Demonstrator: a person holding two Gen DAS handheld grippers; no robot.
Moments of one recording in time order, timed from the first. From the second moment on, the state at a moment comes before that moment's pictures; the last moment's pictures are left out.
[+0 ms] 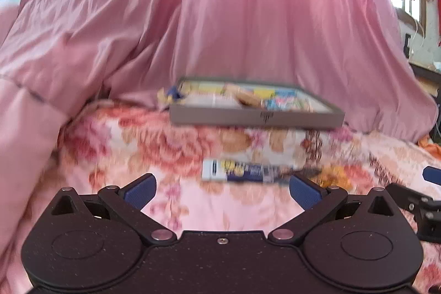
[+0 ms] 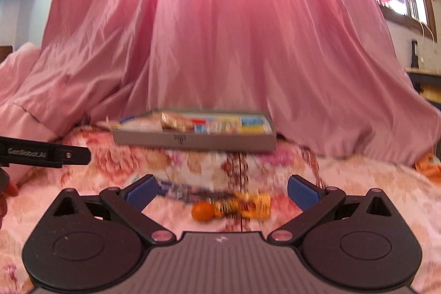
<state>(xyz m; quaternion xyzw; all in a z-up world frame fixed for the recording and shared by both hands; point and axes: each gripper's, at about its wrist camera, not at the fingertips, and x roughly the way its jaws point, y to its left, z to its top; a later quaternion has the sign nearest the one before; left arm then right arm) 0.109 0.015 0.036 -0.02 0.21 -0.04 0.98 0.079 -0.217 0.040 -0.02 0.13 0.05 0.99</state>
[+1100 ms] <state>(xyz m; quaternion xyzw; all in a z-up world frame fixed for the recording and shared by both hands) 0.118 0.024 -0.021 -0.02 0.28 -0.04 0.96 0.097 -0.200 -0.002 -0.05 0.24 0.01 0.97</state>
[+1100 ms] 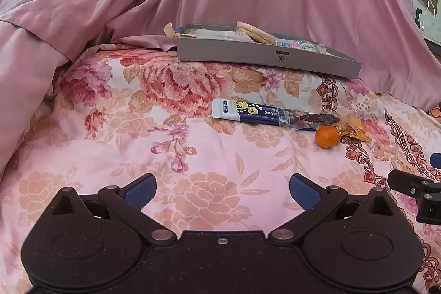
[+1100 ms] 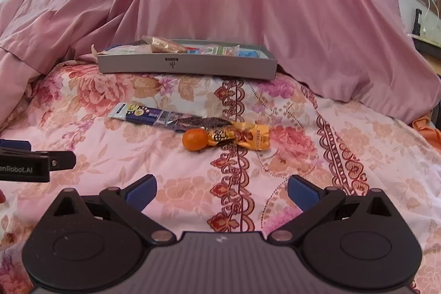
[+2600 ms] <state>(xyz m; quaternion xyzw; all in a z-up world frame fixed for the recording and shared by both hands) 0.322 -0.032 -0.029 0.28 0.31 -0.37 0.83 0.231 -0.184 -0.030 -0.13 0.27 0.18 0.94</state>
